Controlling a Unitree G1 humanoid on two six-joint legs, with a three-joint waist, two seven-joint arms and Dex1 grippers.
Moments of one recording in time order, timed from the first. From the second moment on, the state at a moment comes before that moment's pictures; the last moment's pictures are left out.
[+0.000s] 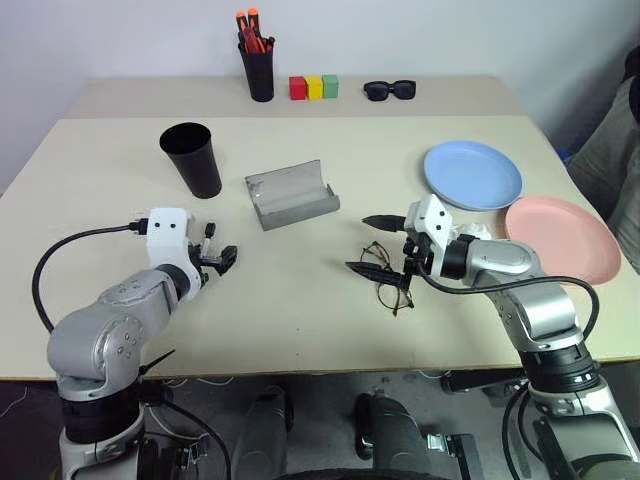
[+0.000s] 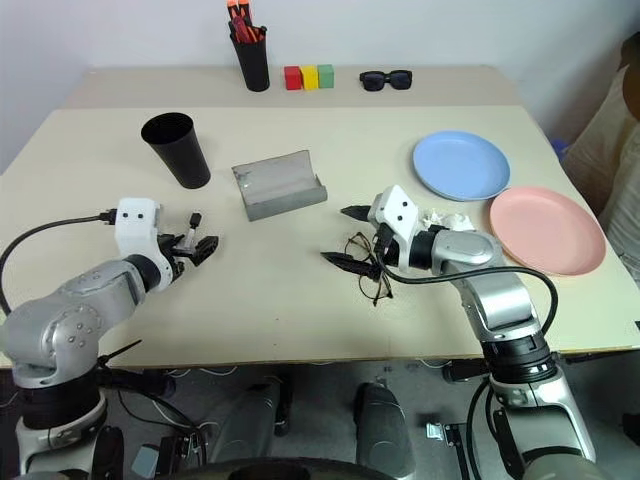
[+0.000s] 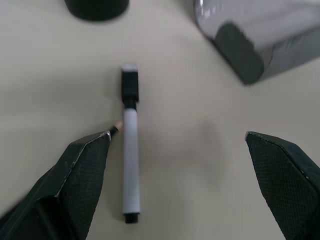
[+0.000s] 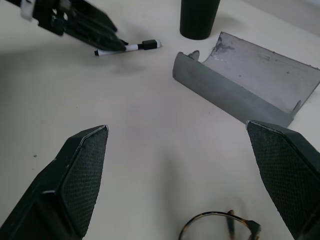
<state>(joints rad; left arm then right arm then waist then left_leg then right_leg) -0.32 0.36 0.30 -0.51 -0.53 1.33 0.01 -0.41 -0.55 0.08 -0.20 0.33 0.45 0.94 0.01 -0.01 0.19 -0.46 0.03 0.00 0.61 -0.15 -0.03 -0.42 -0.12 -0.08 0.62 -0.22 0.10</state>
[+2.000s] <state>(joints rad) -0.96 0.34 0.21 0.65 0.01 -0.03 0.15 -0.66 -0.18 0.18 -0.05 0.28 0.30 0.68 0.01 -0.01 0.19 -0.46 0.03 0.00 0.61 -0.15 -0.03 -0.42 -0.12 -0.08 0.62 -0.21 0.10</state>
